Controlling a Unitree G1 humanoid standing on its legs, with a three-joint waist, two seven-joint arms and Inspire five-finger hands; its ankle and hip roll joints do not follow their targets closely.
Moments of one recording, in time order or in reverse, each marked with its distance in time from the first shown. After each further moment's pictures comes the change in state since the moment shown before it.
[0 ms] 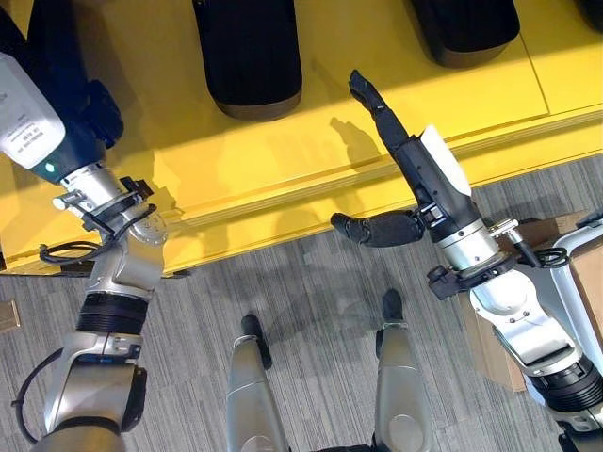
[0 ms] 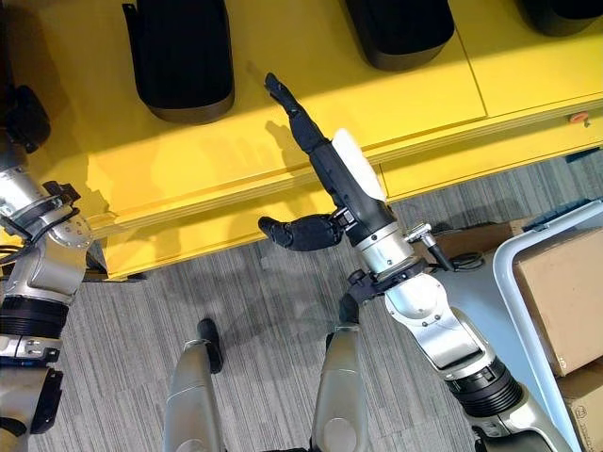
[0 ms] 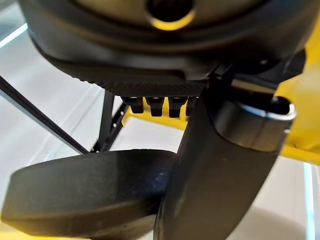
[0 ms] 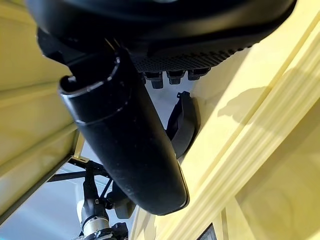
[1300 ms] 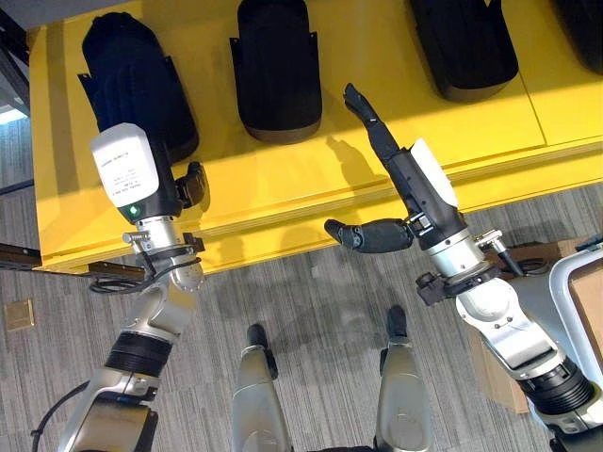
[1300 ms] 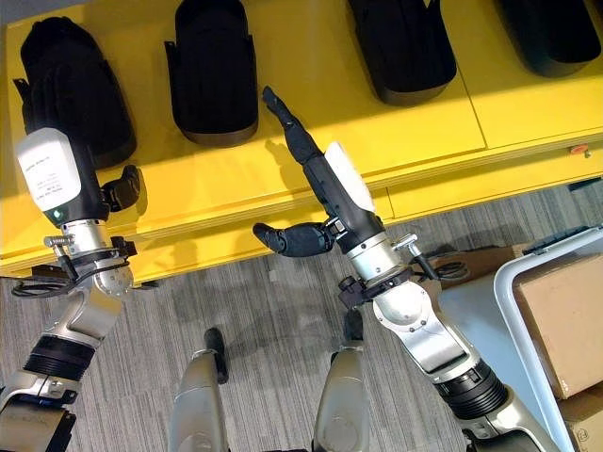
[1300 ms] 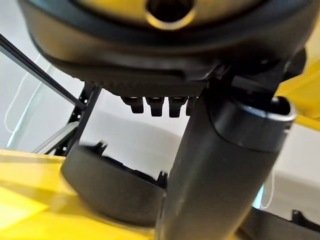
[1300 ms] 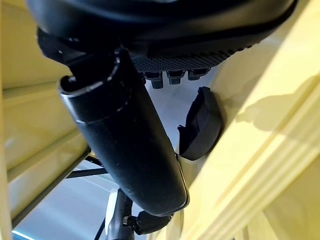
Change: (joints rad) left arm 0.199 -0.074 -0.084 -0.048 0.067 -0.057 -0.197; right arm 0.011 0.041 0.053 0.044 -0.043 -0.049 -0.044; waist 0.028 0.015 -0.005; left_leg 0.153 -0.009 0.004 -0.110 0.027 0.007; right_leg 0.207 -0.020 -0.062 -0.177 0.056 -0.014
